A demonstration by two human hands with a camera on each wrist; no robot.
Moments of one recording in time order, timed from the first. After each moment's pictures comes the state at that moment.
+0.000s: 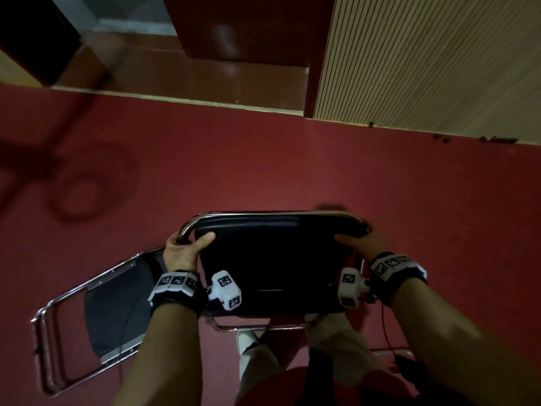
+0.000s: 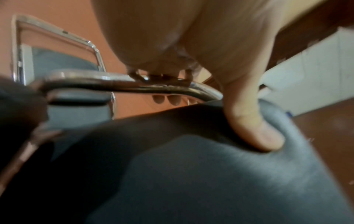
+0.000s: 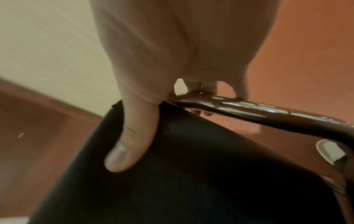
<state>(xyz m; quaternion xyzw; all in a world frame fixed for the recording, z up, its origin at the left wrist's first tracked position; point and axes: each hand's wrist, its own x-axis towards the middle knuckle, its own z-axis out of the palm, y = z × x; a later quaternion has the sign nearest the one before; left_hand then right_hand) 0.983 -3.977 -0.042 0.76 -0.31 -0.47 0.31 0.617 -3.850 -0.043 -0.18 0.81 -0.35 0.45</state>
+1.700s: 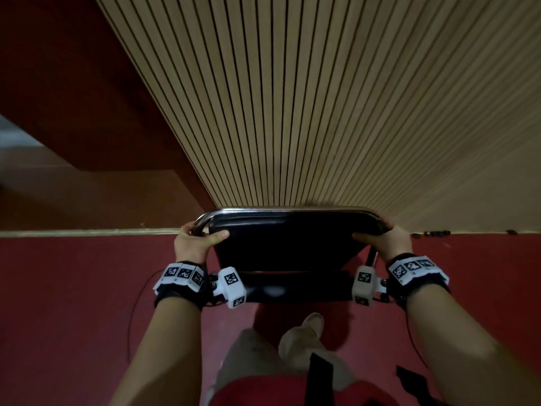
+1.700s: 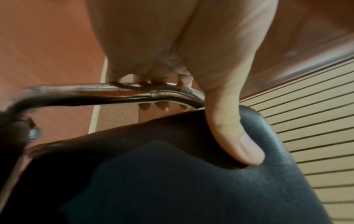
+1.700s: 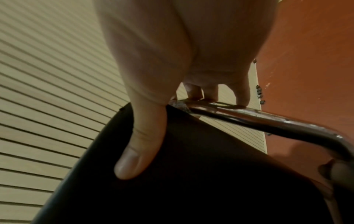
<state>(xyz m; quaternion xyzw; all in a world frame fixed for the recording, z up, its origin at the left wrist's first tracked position) 0.239 -4.487 0.016 0.67 -0.46 -0.53 0.26 -0.098 -4.278 0.004 -0.15 0.86 -0.39 0.30</state>
